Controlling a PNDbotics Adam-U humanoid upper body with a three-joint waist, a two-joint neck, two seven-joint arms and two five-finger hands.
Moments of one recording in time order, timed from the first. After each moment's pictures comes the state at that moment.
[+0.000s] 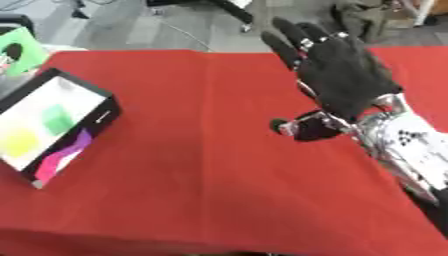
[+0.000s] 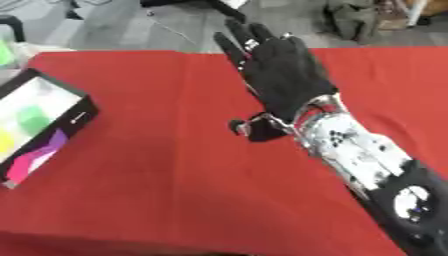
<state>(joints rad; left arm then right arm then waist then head) -0.80 0.76 0.17 -0.57 -0.07 -0.65 -0.47 -0.62 -0.48 0.57 -1.99 1.43 0.20 0.40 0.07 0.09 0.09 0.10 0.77</state>
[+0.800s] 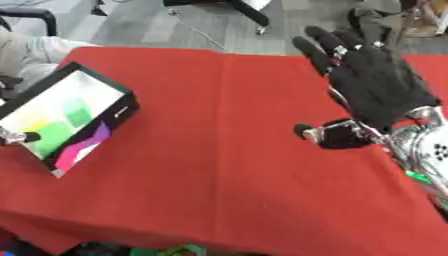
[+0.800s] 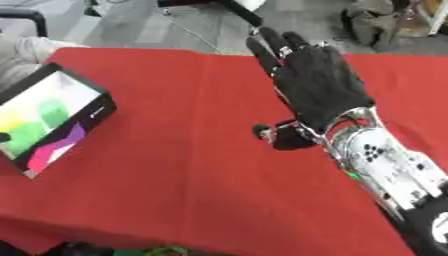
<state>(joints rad) -0.75 0.80 0.14 -0.27 -1.13 -0.82 0.41 -0.62 -0.48 0.57 -1.99 1.42 0.21 0.39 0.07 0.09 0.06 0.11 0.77</state>
